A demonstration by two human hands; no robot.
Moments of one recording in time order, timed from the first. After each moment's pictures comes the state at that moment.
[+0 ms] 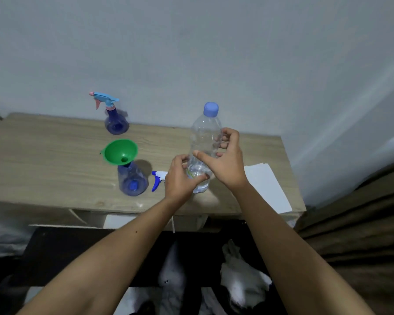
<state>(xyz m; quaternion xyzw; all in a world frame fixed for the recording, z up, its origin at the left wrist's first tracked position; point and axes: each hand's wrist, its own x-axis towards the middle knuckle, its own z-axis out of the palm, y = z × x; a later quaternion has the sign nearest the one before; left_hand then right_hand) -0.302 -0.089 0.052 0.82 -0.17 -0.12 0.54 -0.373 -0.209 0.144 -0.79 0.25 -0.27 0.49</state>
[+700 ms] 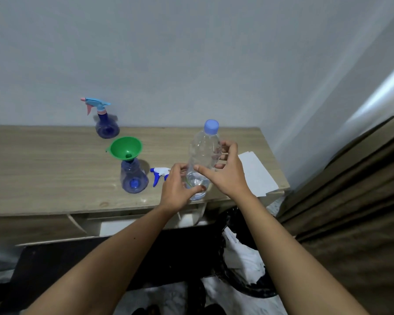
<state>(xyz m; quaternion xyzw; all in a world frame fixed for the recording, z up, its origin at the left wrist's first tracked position) -0.323 -0.027 0.047 0.76 -0.29 -0.19 0.54 -0.437 -0.141 0.150 -0.78 0.30 -0.27 0.47</state>
